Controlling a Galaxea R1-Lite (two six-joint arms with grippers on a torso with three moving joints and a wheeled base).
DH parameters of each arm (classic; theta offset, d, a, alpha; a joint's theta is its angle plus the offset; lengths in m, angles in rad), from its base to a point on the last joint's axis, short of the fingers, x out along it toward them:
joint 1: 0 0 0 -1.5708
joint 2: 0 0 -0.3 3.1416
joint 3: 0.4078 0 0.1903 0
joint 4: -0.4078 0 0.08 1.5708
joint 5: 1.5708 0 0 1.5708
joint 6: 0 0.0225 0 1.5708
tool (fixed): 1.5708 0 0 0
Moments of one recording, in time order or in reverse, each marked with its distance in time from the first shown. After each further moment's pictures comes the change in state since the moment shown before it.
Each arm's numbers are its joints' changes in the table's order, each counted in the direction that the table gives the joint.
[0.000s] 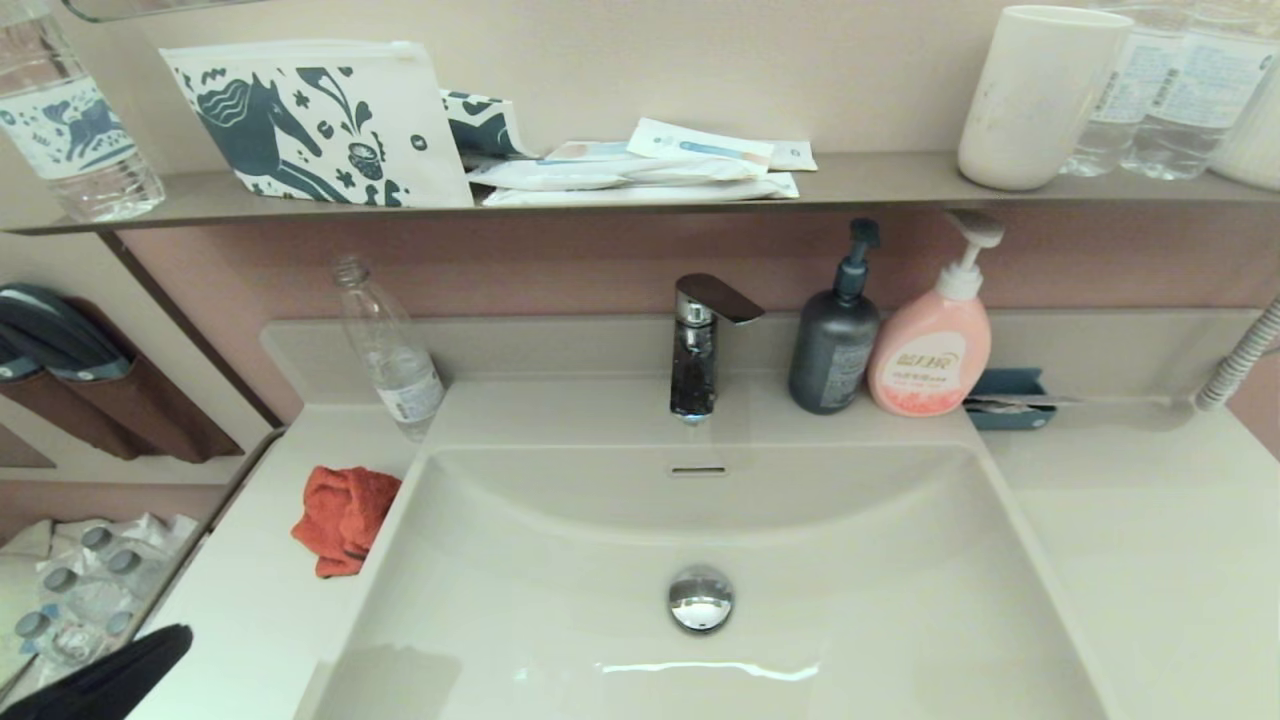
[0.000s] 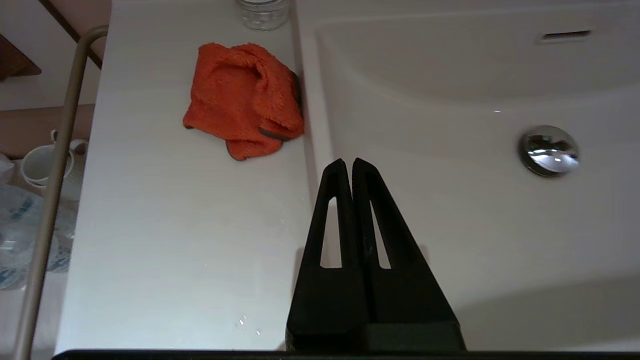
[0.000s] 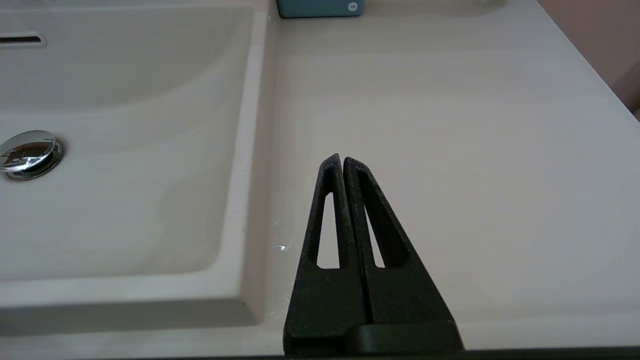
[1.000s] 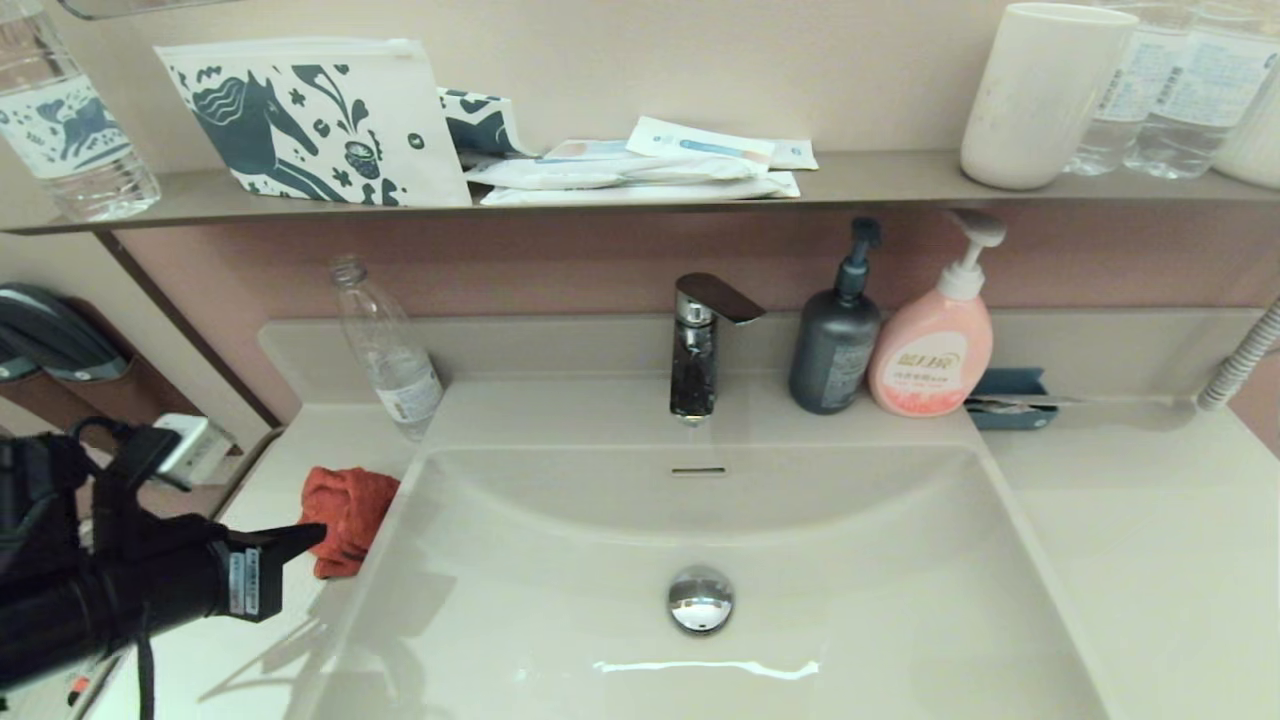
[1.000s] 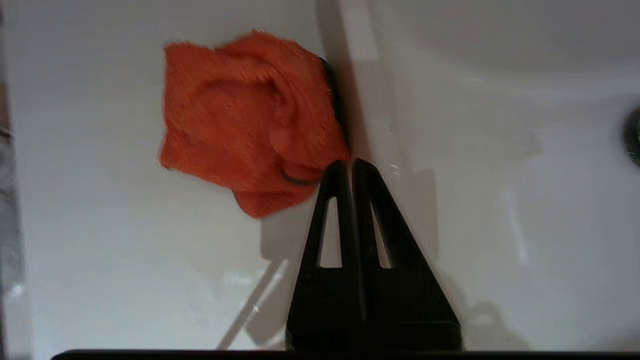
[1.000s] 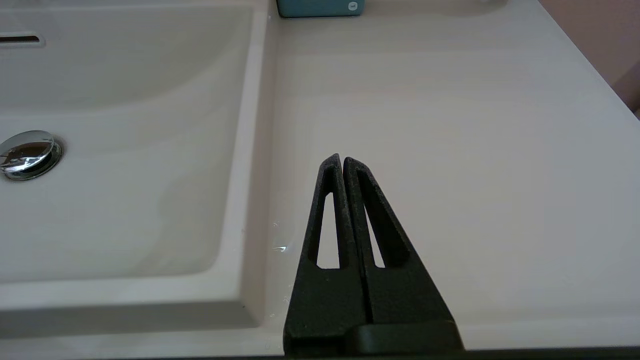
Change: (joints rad) left arm 0.268 0.706 0.171 0.243 0.294 0.188; right arm 0.000 0.000 0.000 0.000 0.000 0.000
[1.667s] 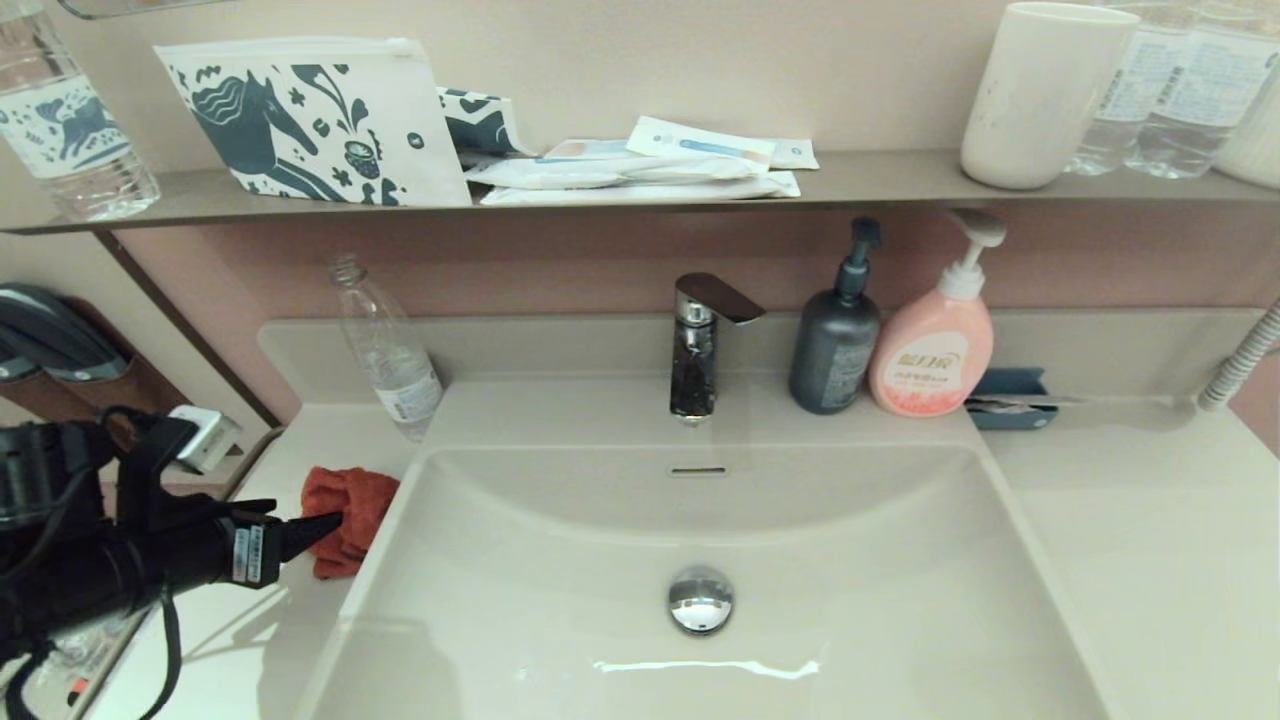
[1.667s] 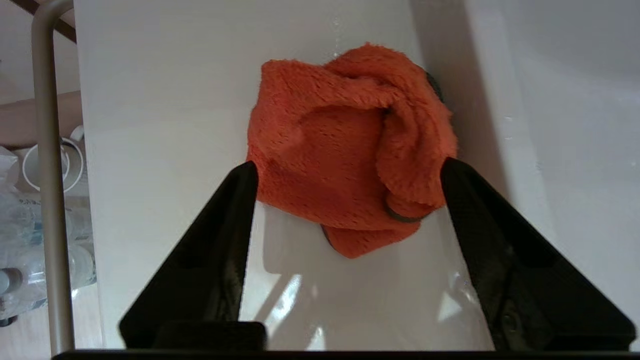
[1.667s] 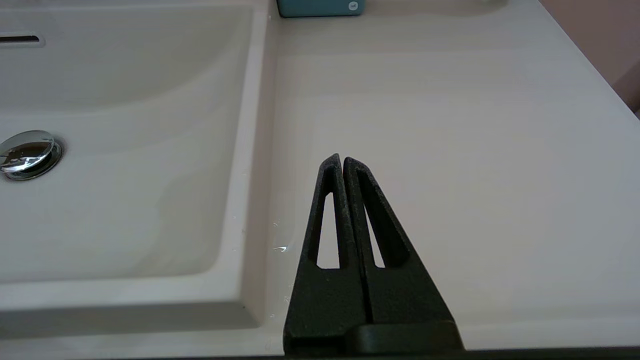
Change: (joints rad) left arm 0.128 0.199 0.050 0.141 0.041 0.122; right arm 0.000 0.000 0.000 0.000 0.000 0.000
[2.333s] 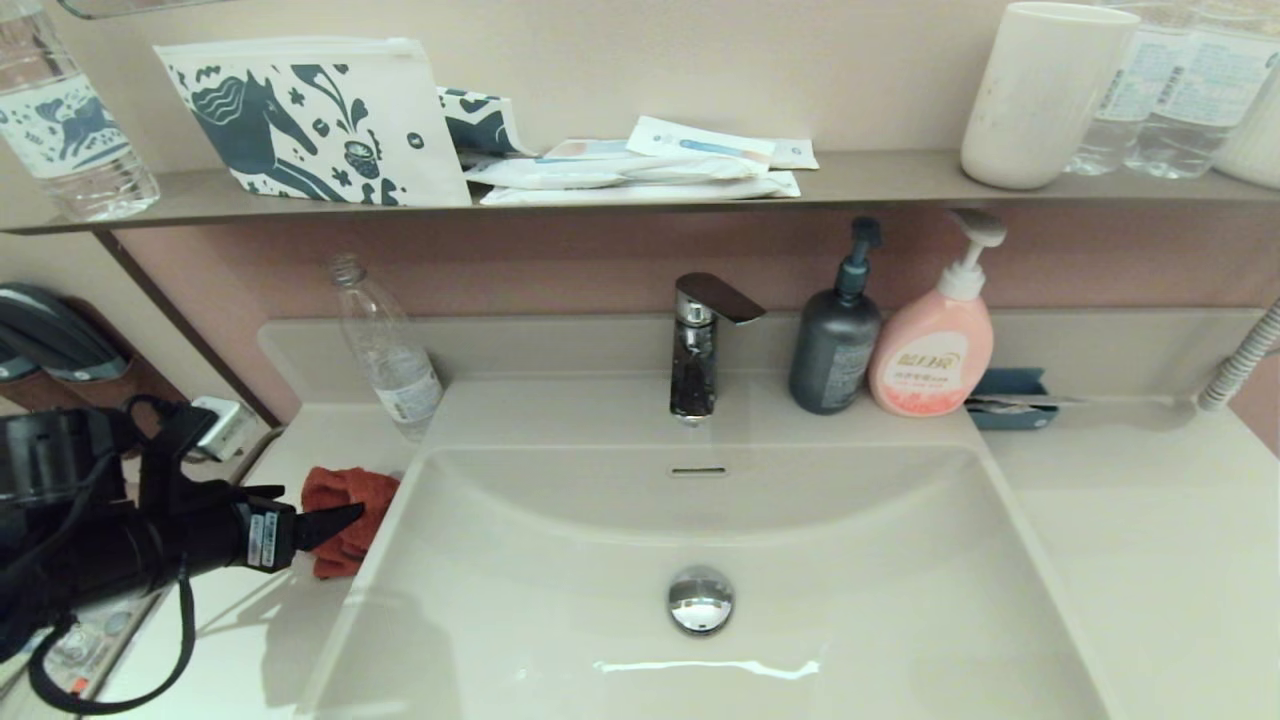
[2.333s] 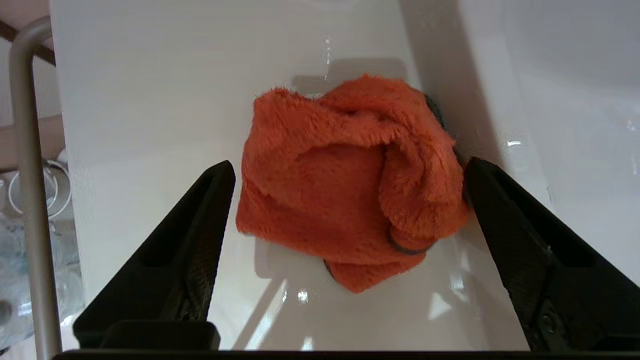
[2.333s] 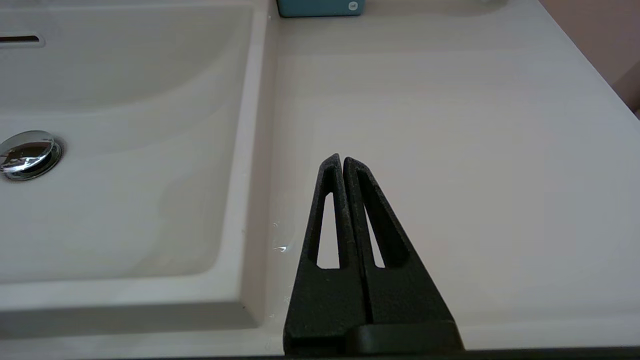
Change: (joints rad) left arm -0.003 0.066 0.060 -0.001 0.039 0.024; right arm 0.000 0.000 0.000 0.000 0.000 0.000
